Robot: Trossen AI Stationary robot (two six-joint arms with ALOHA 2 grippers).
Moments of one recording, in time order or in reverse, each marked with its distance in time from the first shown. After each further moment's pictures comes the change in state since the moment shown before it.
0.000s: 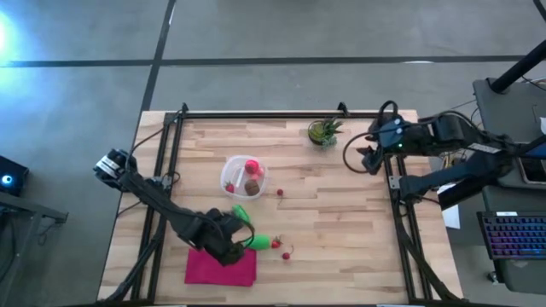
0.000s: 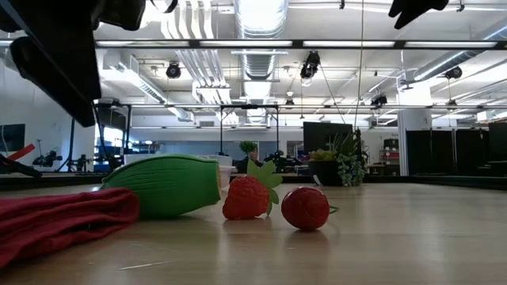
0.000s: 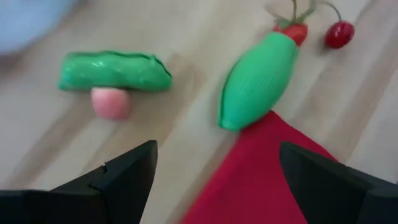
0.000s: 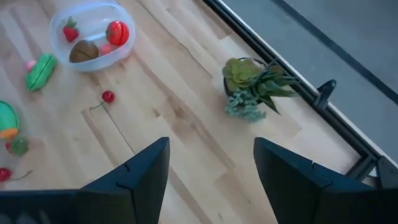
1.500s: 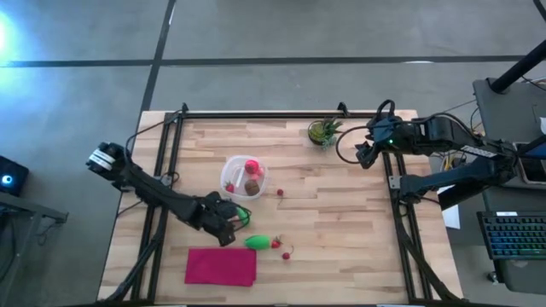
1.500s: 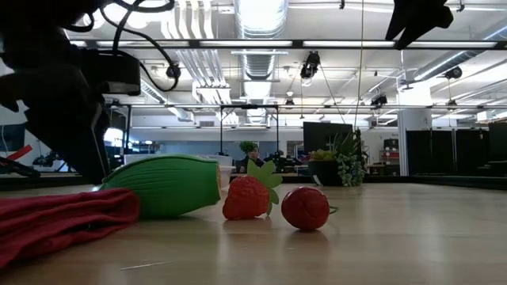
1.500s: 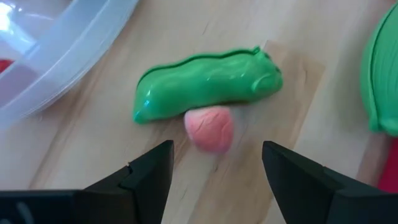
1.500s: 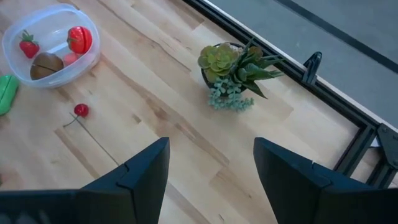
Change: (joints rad) left arm 0.129 -0.105 -0.396 0.318 -0.018 0.364; right arm -0.117 -0.035 -0.136 0.080 -0.009 0.061
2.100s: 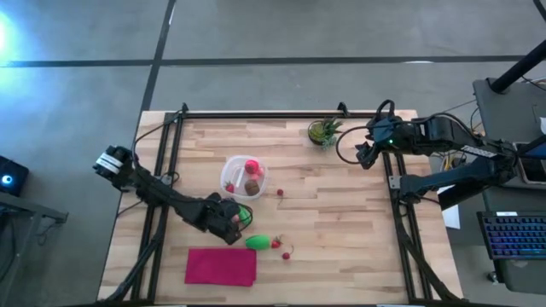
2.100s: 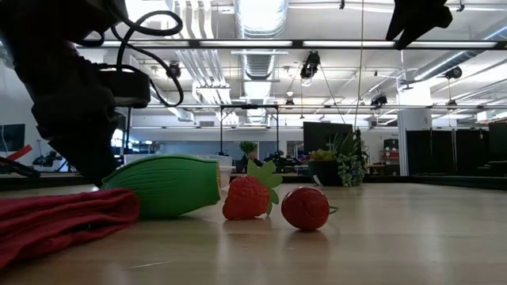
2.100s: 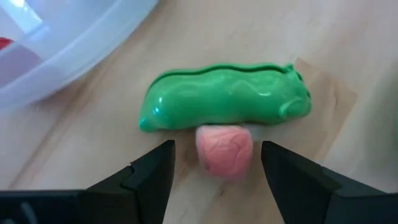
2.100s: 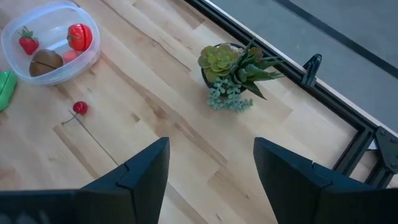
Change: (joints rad) left arm 0.015 0.081 0.018 0.023 -0.039 -0.132; right arm 0.000 0.000 0.001 -0.001 -0.001 -0.019
